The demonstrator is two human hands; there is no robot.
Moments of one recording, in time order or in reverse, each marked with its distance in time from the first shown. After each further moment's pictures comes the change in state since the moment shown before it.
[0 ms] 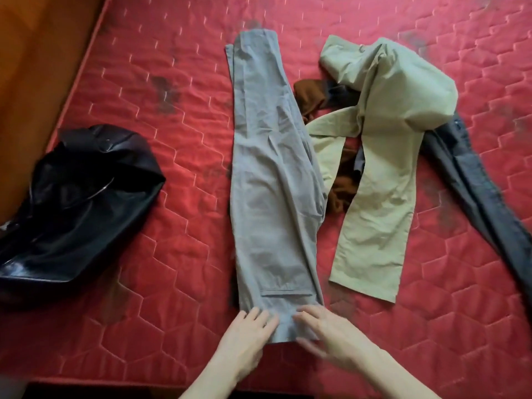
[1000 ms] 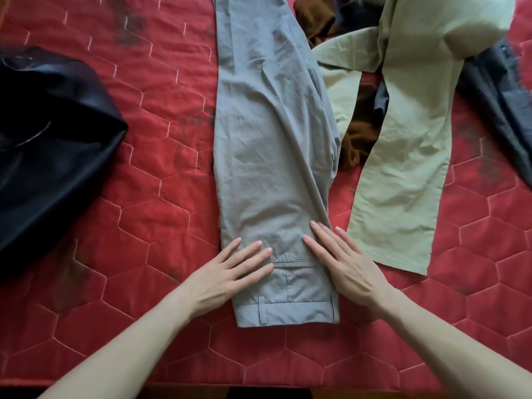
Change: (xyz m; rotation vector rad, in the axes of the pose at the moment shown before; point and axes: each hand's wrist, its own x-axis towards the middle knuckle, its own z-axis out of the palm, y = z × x) left_hand 0.038 -0.111 0.062 0.322 0.288 0.320; right_hand 0.056 0.104 0.040 -0.559 0.451 -0.097
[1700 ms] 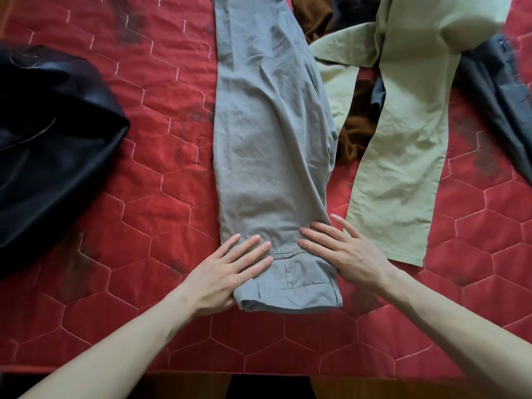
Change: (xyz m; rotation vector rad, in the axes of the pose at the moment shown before) left_hand 0.003 0.014 -0.021 -0.102 -0.159 -0.094; right_hand 0.006 0.017 -0.018 -0.061 -0.034 -0.231
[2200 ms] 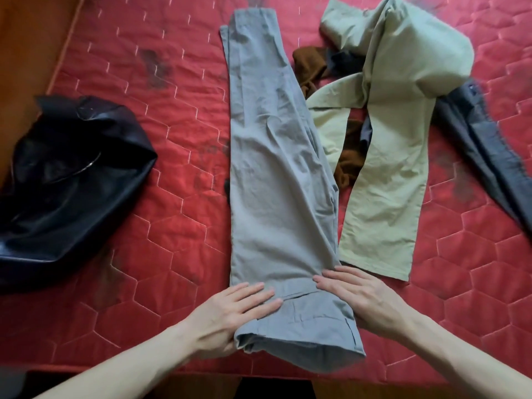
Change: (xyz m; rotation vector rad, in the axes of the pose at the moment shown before) left_hand -0.042 0.036 -0.079 -0.344 0.108 0.098; right_hand -0.035 -0.032 -0.086 0.357 0.015 -0.005
